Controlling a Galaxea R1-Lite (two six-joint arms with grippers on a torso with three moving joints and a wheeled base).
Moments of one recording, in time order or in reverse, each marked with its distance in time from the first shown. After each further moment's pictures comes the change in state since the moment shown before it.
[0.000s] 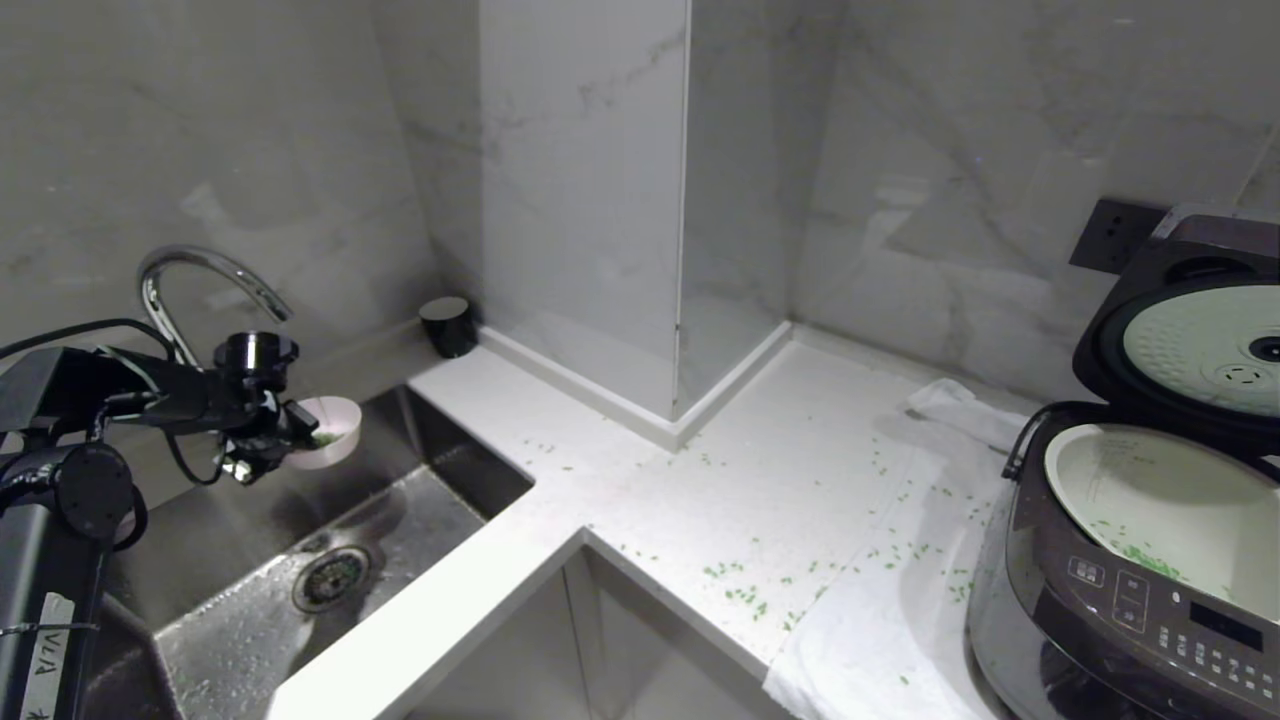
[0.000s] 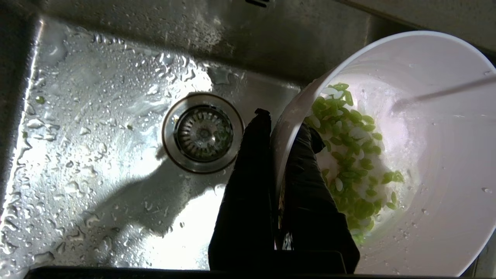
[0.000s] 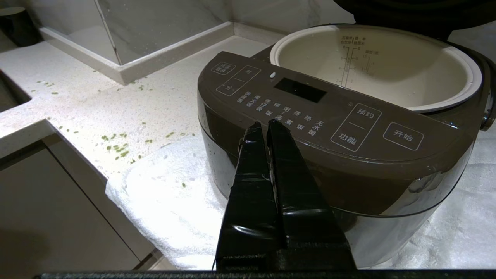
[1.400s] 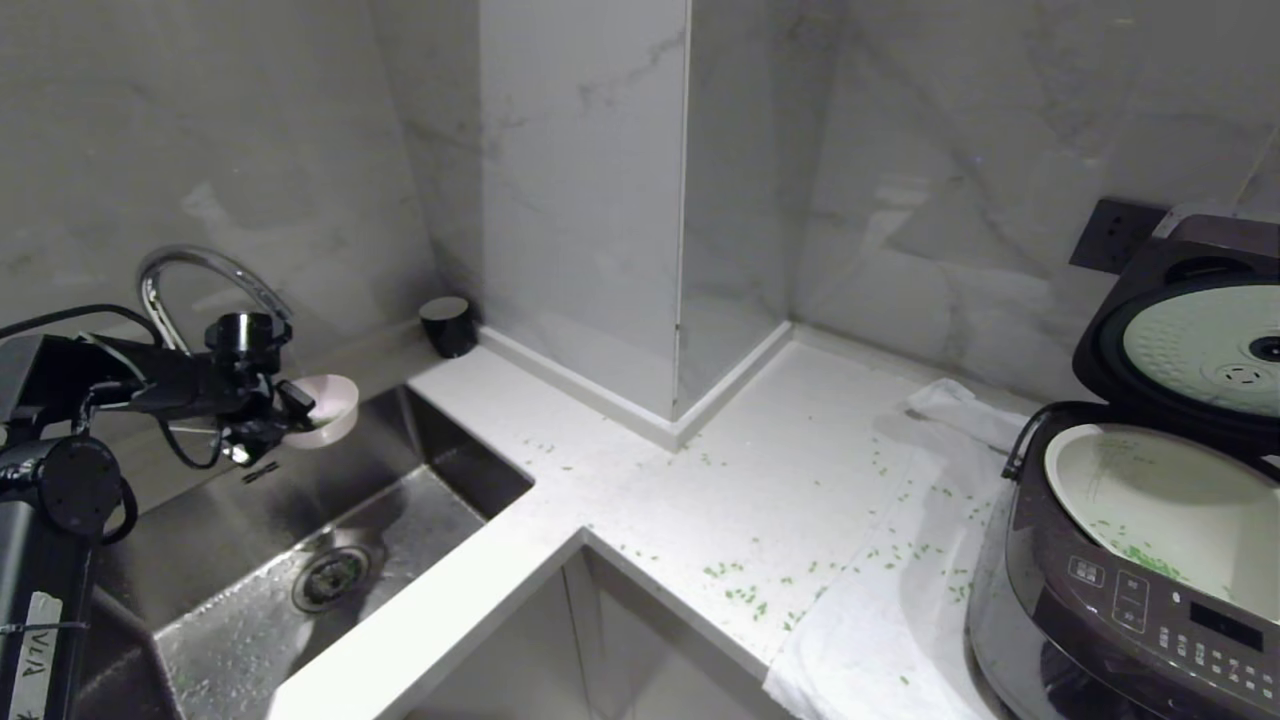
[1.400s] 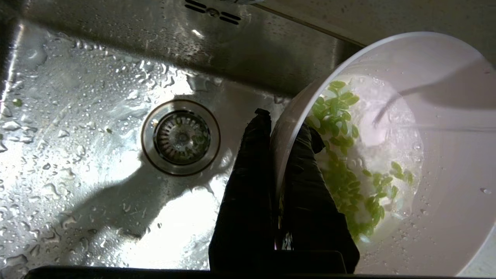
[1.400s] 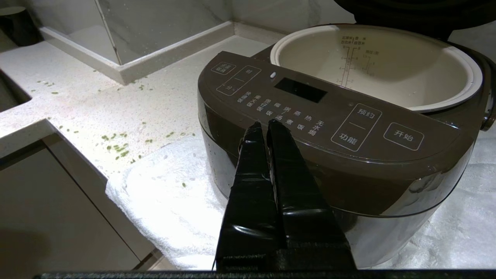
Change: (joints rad) left arm -0.004 -0.043 -0.013 -0.004 -0.017 -0.043; right arm 0.000 0.000 0.000 0.000 0.000 0.000
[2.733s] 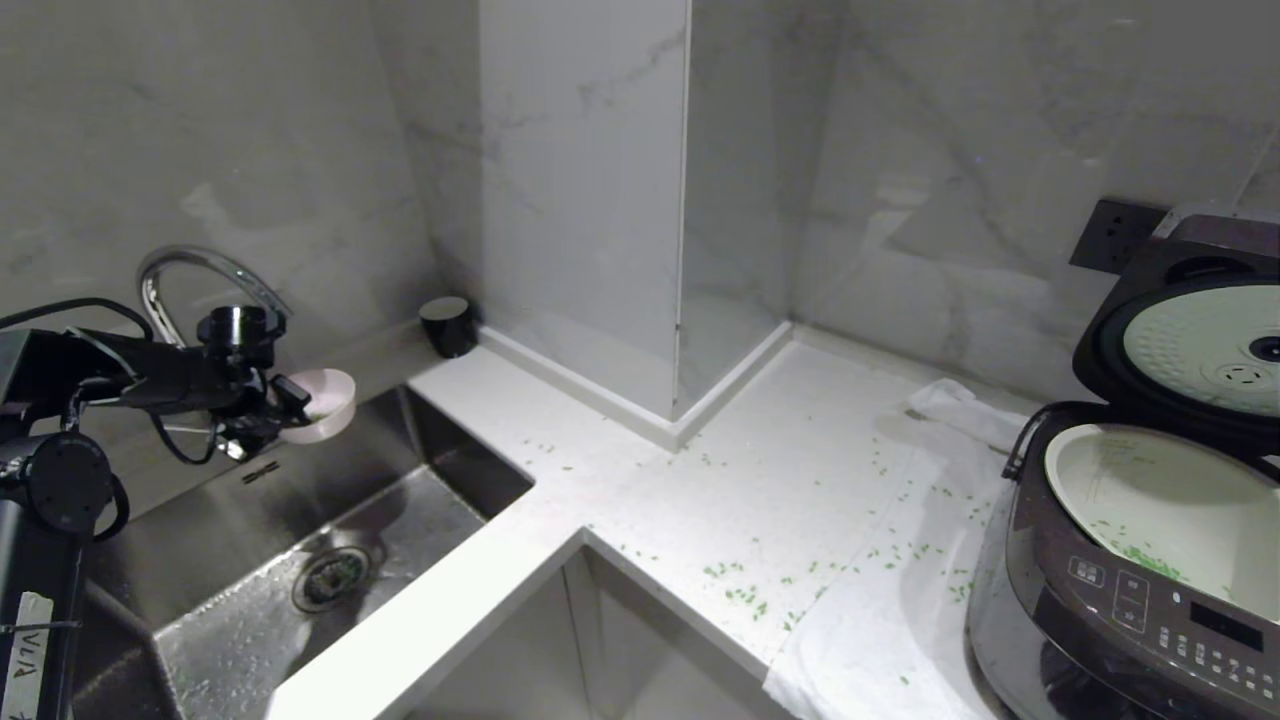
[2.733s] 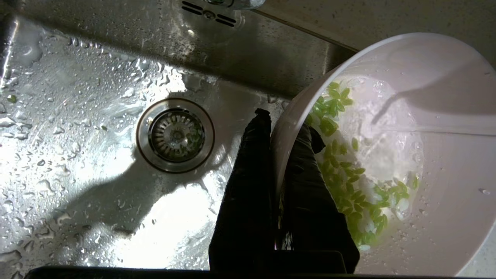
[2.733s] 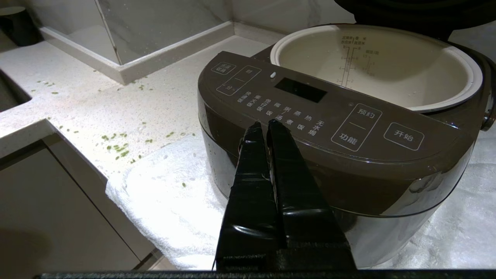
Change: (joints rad) left arm 0.003 -0.021 0.005 0.008 -0.011 -0.016; right arm 0.000 0.000 0.000 0.000 0.000 0.000
